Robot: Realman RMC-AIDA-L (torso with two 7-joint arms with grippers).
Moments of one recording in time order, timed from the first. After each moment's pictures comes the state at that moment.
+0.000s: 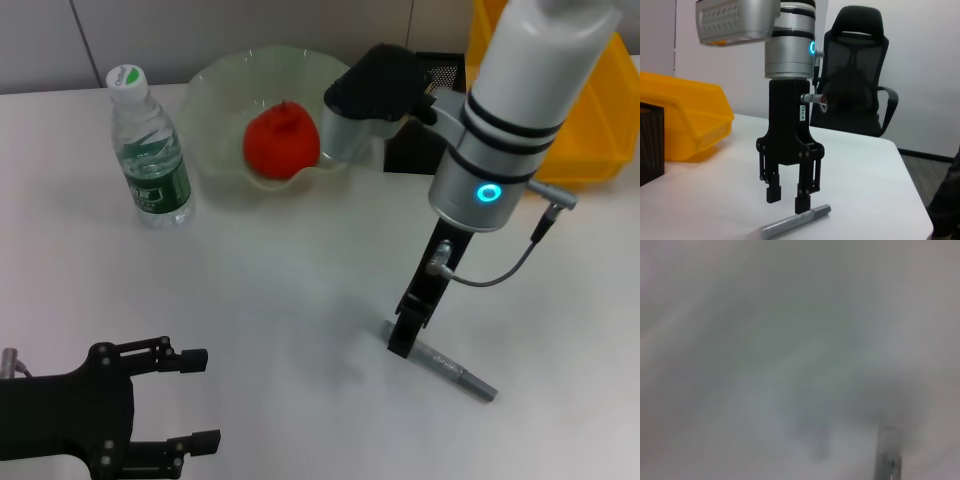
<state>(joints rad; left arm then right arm) -0.32 -2.06 0.87 0.75 1.95 1.84 -1.13 1.03 2.09 -1.45 -0.83 -2.56 -1.65 2.61</state>
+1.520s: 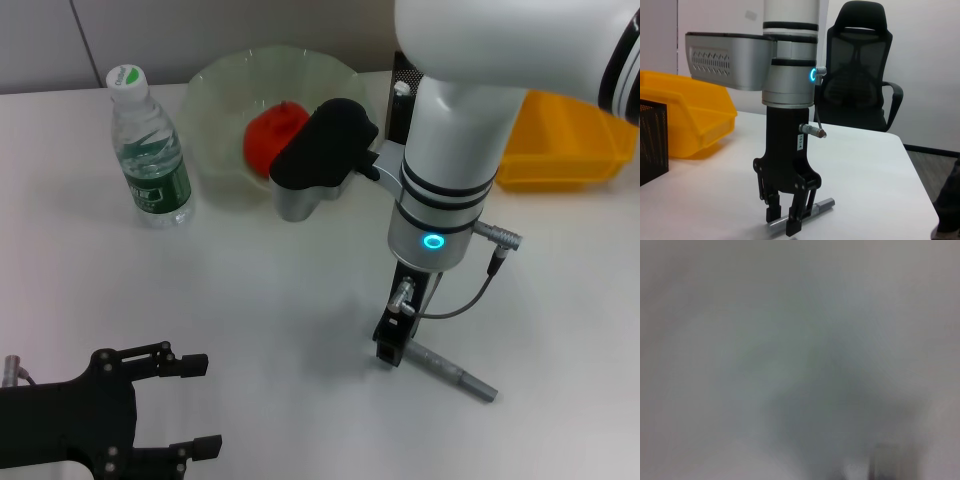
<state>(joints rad) -0.31 -2.06 0.88 0.73 1.95 1.82 -1.08 1.08 2.09 -1.83 -0.76 -2.43 -1.46 2.82</state>
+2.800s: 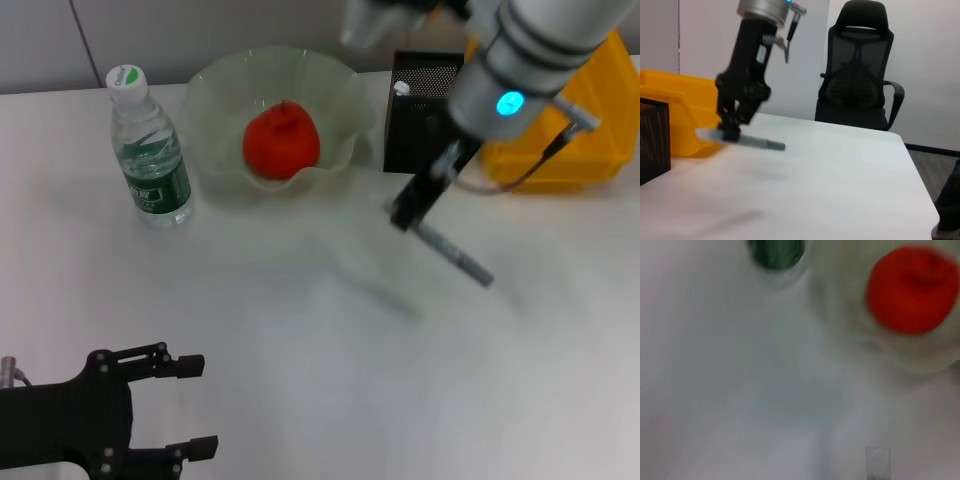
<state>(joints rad) -0.31 -2.06 0.87 0.73 1.95 1.82 -1.08 0.96 2.07 -1.31 -1.12 -2.67 -1.64 2.67</state>
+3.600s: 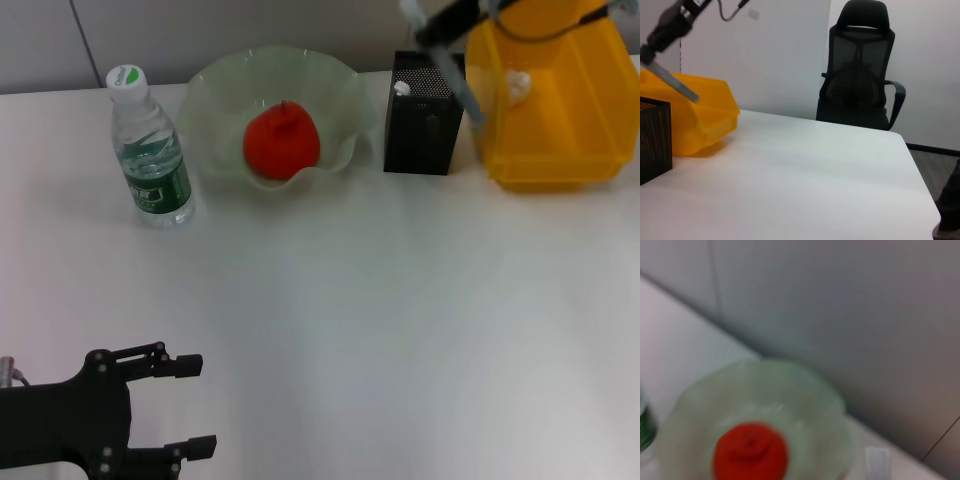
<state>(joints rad) -0.30 -2.06 0.87 0.73 1.95 1.82 -1.08 0.95 2.02 -1.03 -1.12 -2.69 -1.31 2.51</state>
